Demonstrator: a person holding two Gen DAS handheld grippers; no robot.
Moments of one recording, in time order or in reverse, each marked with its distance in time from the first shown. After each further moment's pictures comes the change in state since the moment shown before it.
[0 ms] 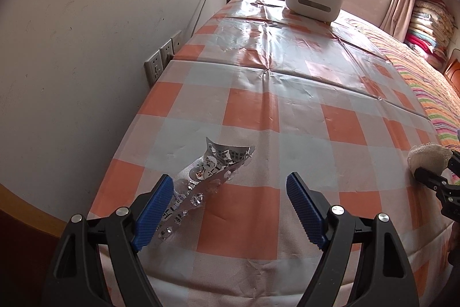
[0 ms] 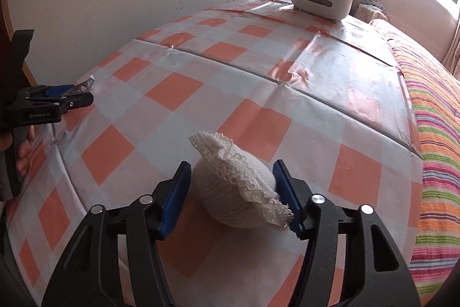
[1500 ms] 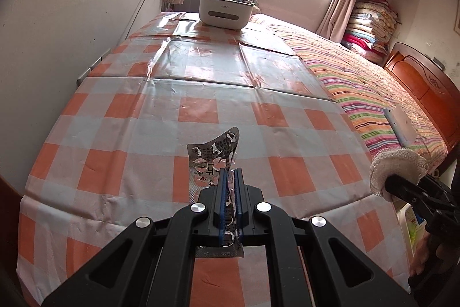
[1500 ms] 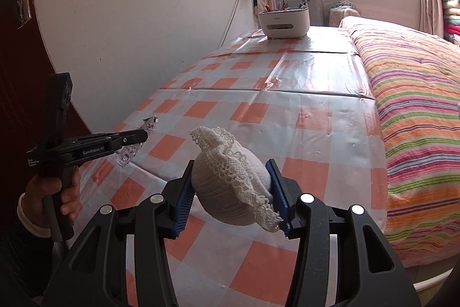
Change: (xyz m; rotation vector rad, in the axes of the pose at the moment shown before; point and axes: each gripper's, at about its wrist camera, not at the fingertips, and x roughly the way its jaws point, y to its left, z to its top) left arm -0.081 -0.106 -0.041 0.100 -0.068 -0.316; right arm -0.139 -0.002 -0.087 0.227 -0.234 0.069
